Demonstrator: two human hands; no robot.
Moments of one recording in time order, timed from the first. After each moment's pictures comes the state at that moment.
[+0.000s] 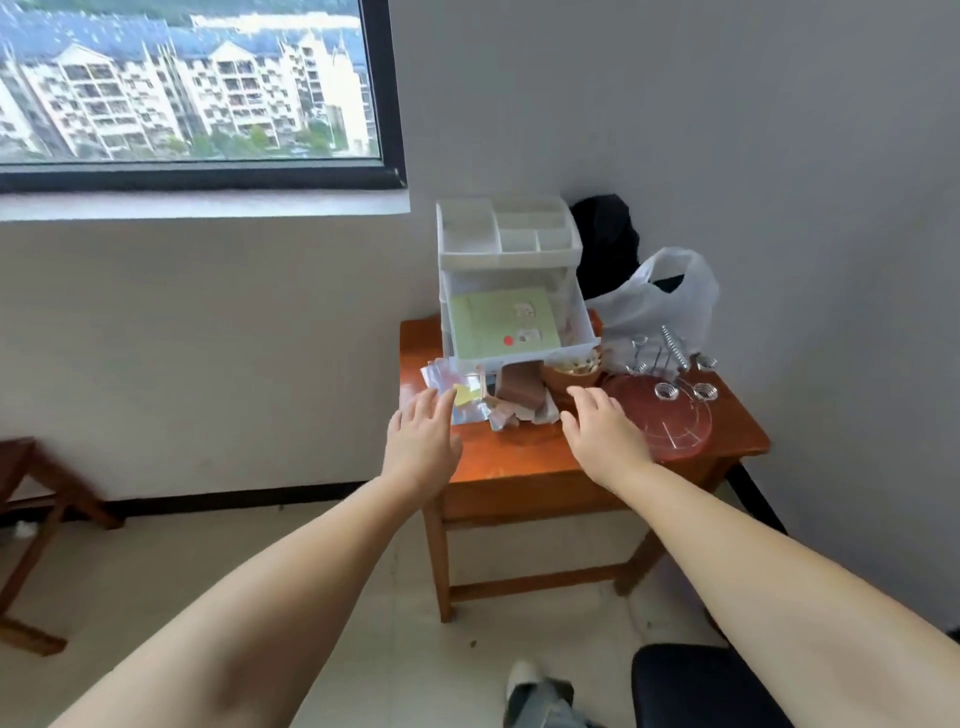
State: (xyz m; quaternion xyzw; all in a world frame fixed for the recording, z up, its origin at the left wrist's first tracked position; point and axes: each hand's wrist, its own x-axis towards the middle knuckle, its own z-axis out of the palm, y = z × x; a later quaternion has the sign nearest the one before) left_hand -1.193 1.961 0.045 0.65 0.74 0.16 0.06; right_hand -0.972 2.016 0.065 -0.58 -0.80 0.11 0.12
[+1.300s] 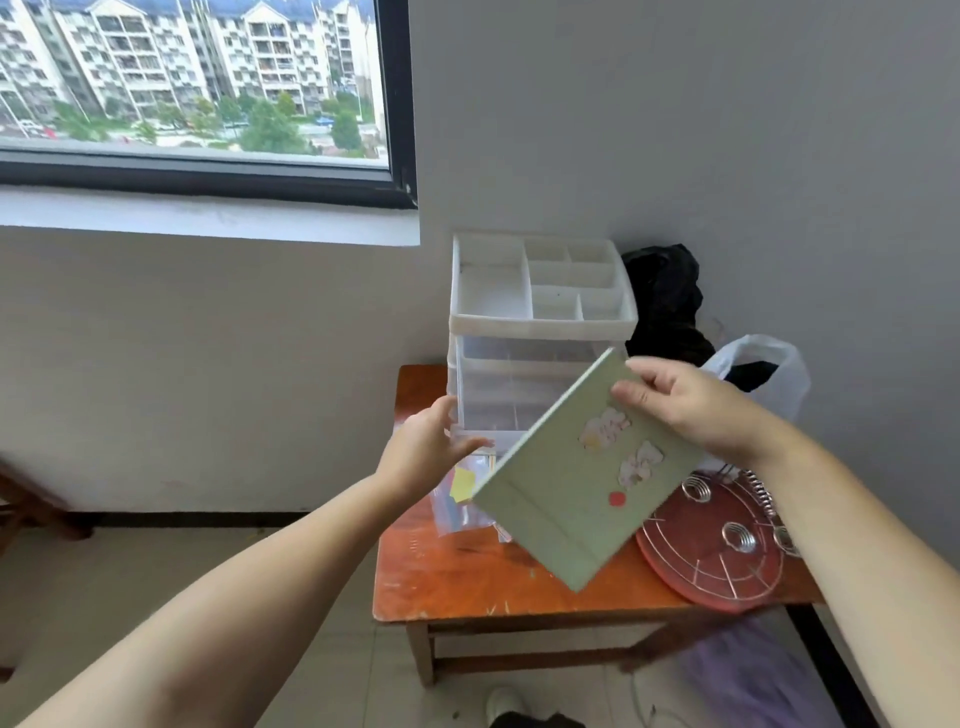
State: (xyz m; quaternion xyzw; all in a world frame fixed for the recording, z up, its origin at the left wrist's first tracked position) left_hand -1.240 2.112 0.055 0.61 0.70 0.32 0.18; right_hand -0.977 2.166 0.181 -0.39 -0.75 0.51 0.19
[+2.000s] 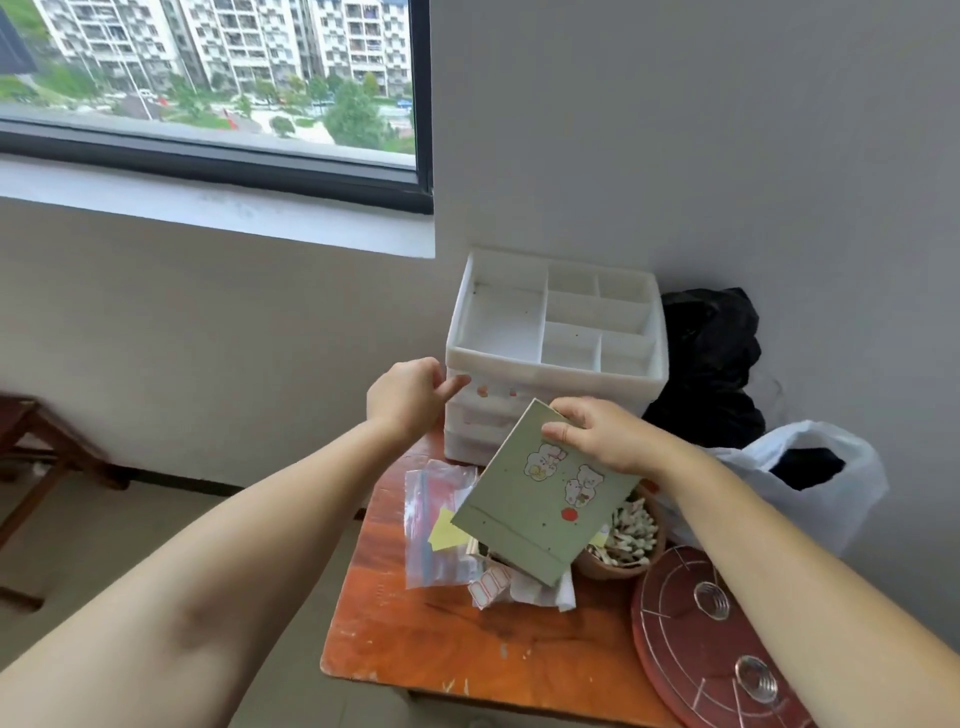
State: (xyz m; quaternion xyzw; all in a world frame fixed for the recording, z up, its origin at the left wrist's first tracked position) left_hand -1.267 2.213 0.076 0.49 0.82 0.26 0.10; right_hand -1.037 2.280 0.116 -0.36 -0.87 0.35 -0.01
